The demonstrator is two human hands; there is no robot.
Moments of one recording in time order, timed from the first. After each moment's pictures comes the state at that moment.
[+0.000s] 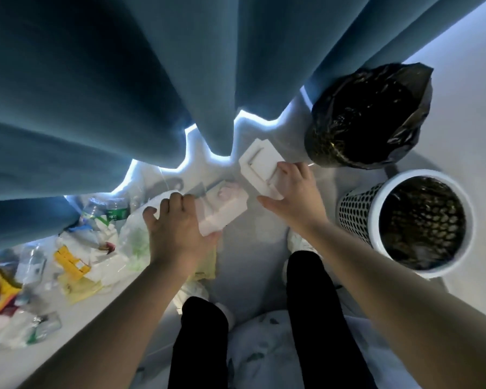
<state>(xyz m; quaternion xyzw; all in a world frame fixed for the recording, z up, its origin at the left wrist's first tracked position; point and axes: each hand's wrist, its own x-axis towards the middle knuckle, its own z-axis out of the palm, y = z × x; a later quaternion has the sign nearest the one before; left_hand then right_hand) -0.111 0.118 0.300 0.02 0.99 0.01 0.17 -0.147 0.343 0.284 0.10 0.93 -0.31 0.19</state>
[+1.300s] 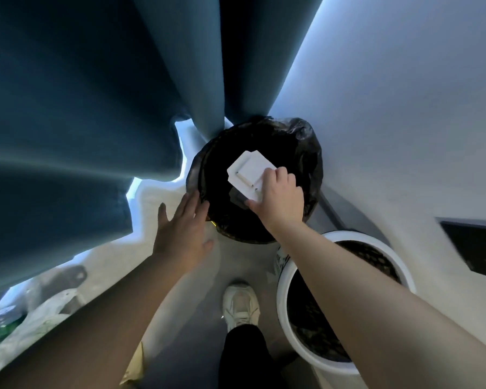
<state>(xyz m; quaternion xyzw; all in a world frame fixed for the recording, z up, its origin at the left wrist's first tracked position) -0.284 0.414 0.171 0.22 0.92 -0.04 0.32 -0.283 0.613 0.155 0.16 0.96 -0.11 0.22</state>
